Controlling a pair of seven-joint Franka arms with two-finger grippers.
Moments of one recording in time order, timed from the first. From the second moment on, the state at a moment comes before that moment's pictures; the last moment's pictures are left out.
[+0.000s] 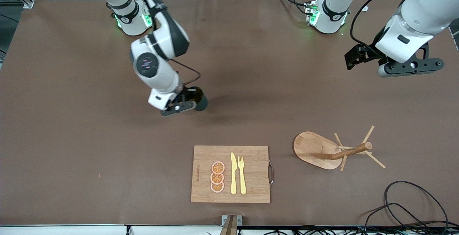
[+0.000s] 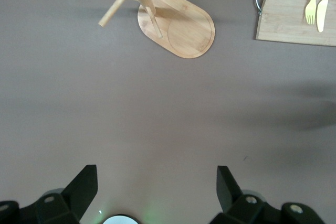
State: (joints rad) left arm -0.04 0.03 -0.24 -1.52 0.00 1.49 -0.35; right arm 0.65 0.38 -0.05 -1.90 0.20 2.28 0.22
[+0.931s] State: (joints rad) left arm -0.07 0.06 -0.29 -1.54 0.00 1.49 -0.40; right arm 0.84 0.65 -0.06 -1.58 0.20 2.29 0.55
